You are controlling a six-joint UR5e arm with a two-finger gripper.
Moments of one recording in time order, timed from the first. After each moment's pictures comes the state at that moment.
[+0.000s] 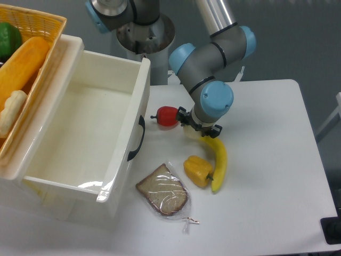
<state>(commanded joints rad) 2.60 -1.92 -1.76 -1.24 1.61 1.01</state>
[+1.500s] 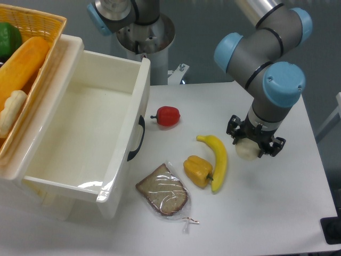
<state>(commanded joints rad) 2.68 -2.02 -1.38 -1.31 1.57 1.22</state>
